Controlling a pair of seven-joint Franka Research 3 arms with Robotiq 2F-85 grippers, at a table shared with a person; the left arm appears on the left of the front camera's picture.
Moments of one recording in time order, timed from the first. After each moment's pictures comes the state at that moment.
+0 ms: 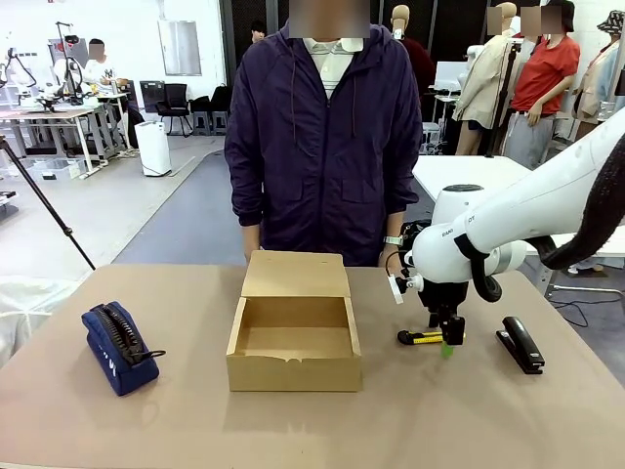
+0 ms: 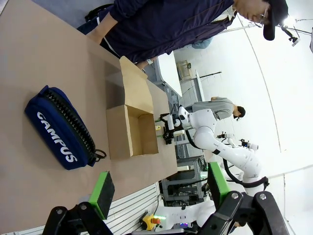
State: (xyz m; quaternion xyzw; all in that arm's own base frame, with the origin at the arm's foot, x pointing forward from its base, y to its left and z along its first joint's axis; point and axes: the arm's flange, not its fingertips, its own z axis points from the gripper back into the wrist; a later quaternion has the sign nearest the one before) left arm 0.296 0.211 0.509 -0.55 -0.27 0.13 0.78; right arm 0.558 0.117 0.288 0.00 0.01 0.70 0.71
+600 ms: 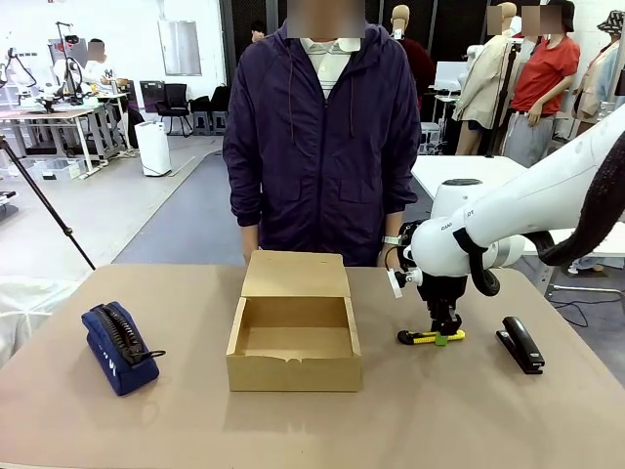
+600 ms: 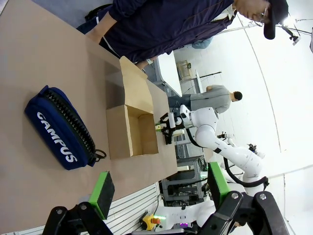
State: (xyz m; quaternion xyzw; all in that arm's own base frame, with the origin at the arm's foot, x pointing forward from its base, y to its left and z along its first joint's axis) left arm 0.296 0.211 0.509 -0.55 -0.27 0.13 0.78; right arm 0.566 0.118 0.297 0.00 0.01 0.70 0.71
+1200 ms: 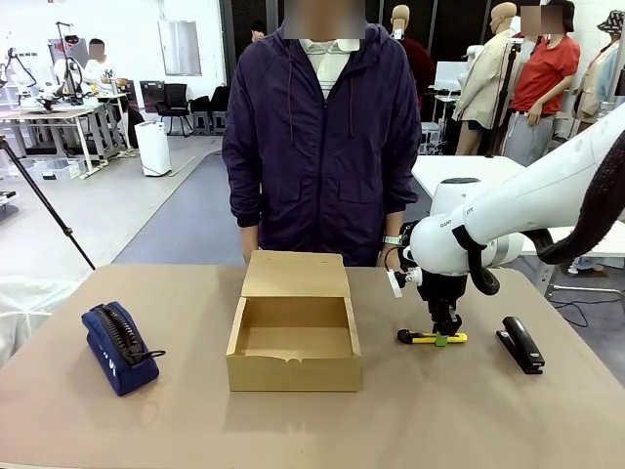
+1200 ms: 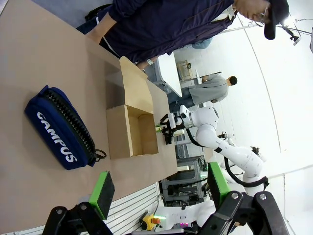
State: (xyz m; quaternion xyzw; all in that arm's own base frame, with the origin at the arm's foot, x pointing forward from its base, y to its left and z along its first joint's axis) left arm 0.296 0.211 0.509 -0.55 -0.27 0.13 0.78; right arm 0.564 0.118 0.299 0.01 0.03 0.70 0.71
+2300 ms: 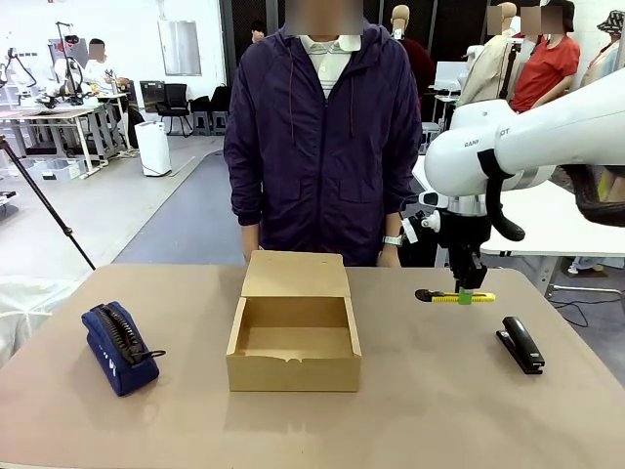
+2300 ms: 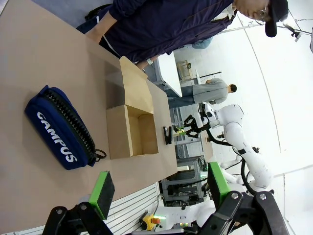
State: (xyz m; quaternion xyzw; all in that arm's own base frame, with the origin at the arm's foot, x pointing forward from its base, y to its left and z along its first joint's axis) left arm 0.296 0.211 0.509 -0.55 -0.27 0.13 0.78; right arm 0.538 0.110 0.430 0.02 0.06 0.67 0.74
